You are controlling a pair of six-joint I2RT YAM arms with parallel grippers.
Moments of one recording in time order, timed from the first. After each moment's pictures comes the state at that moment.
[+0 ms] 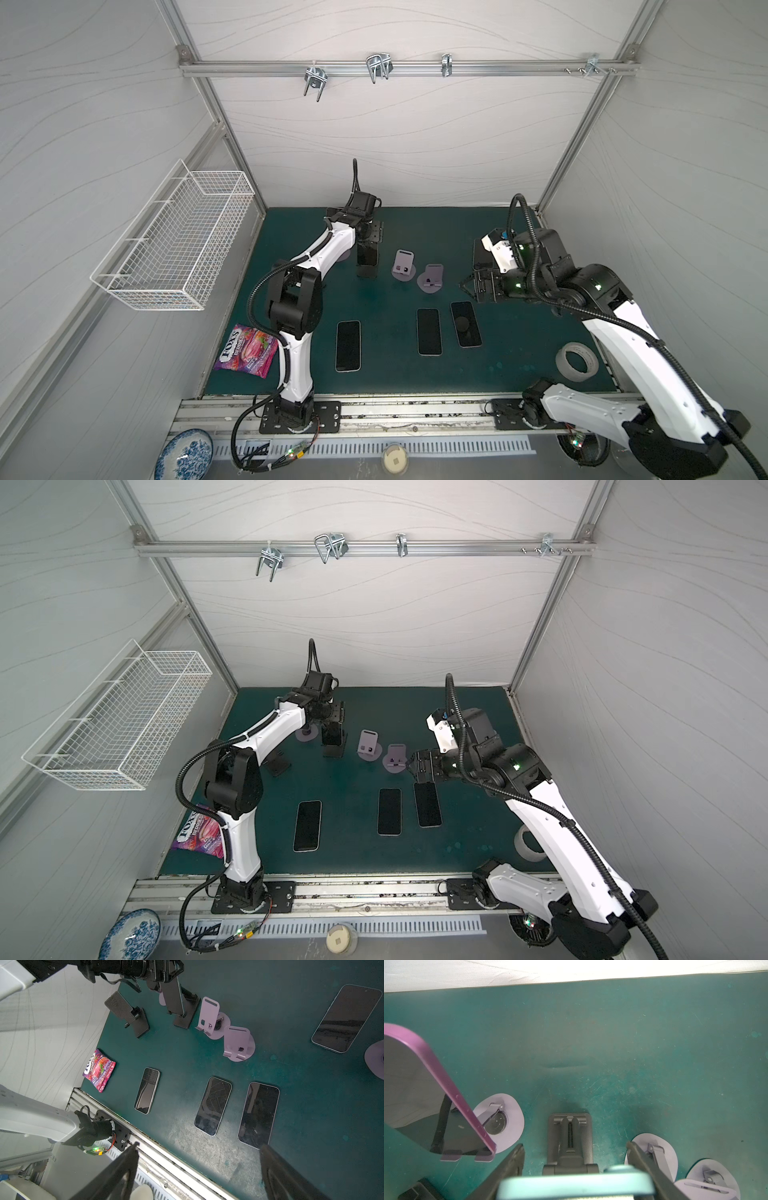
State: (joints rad) left arm -0.32 2.01 1.72 -0.61 -0.11 -0.22; right arm 0.61 1.07 1.40 -1.15 -0.22 0.34
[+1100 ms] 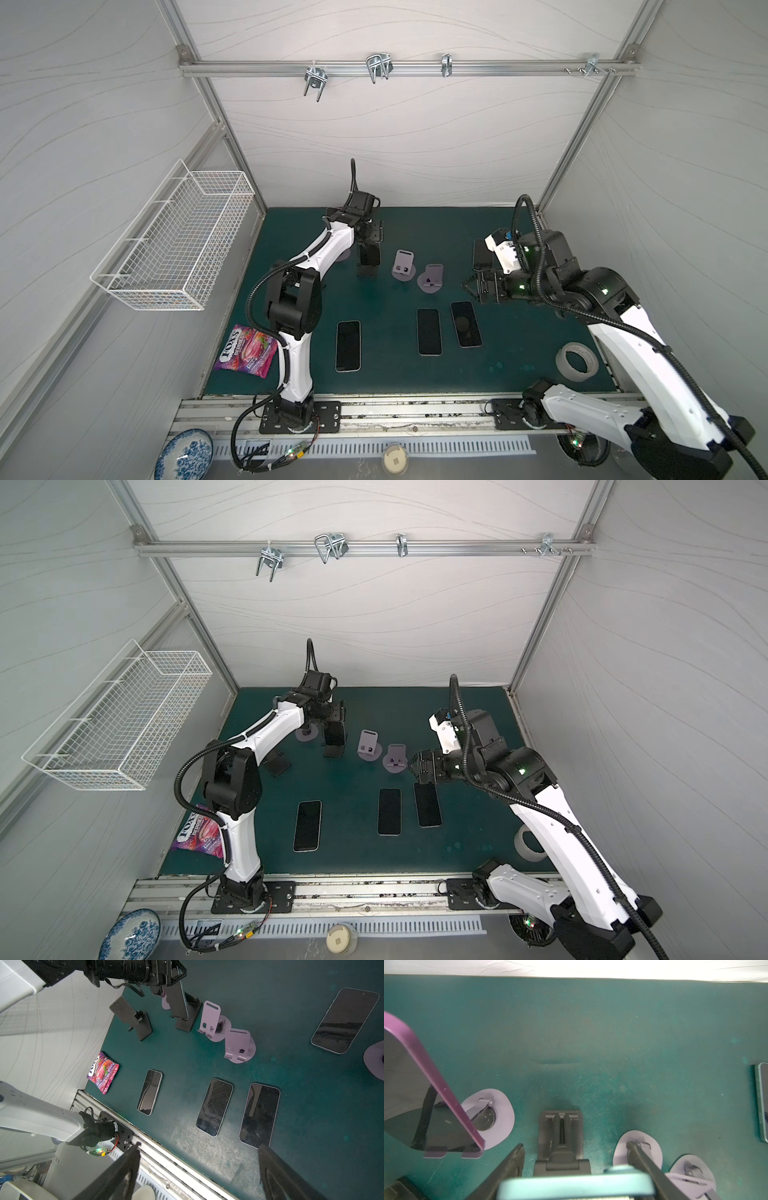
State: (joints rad) left arm -0.32 2.00 1.72 -0.63 -0.07 -0.27; right arm 0.61 1.05 1.41 -1.15 -0.22 0.36
